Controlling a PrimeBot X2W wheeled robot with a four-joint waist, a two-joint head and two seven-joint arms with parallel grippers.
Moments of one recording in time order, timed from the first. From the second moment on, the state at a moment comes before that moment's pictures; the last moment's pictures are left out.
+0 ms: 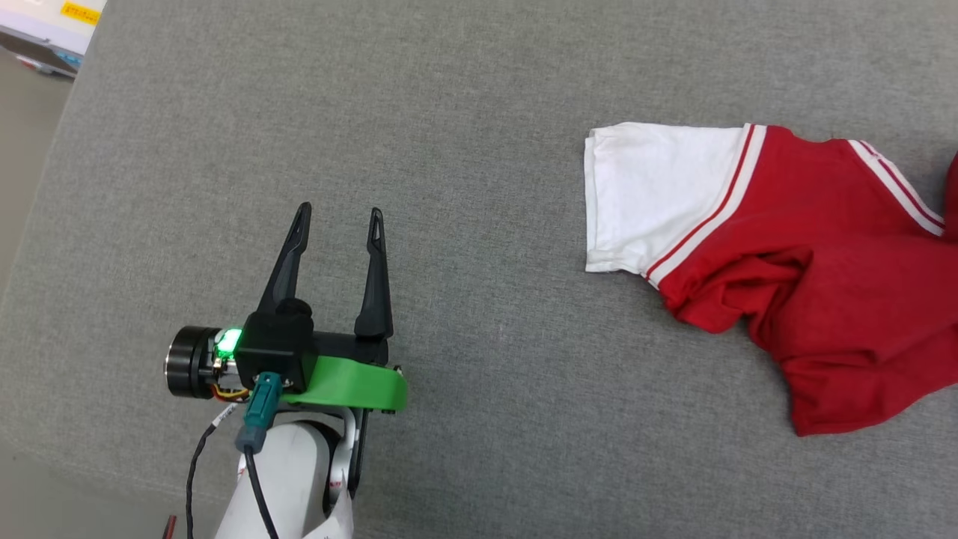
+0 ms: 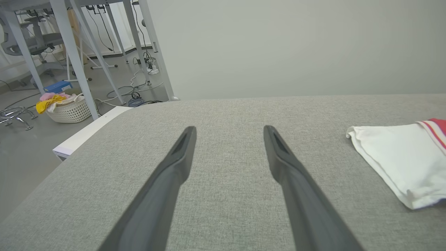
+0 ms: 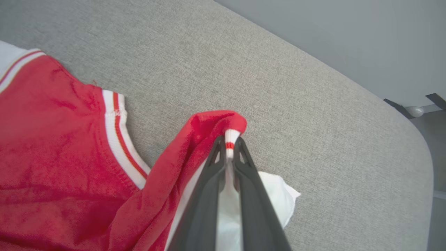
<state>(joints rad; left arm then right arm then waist) -0.22 0.06 -0.18 0.01 -0.05 0.08 -0.26 -0.69 -0.85 0.36 0.28 0.62 0.13 0.56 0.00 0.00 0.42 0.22</state>
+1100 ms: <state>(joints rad) -0.15 0.07 -0.12 0.02 -0.04 0.09 -0.26 -0.59 -0.70 0.21 0.40 0.53 0.13 -0.07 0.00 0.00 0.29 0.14</state>
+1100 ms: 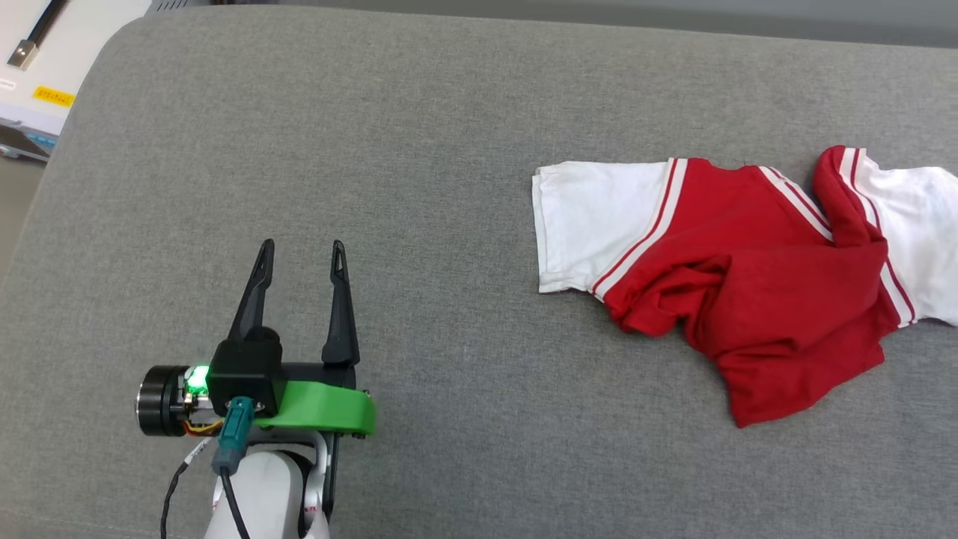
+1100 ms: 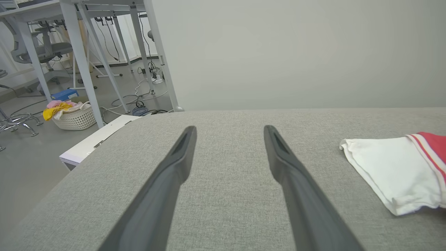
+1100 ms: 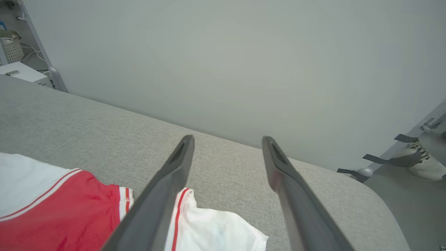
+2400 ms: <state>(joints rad) -0.24 0.06 -0.15 -0.02 -0.04 0.08 -0.26 -0.64 -0.85 0.15 0.42 0.71 0.13 0.77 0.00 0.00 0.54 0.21</state>
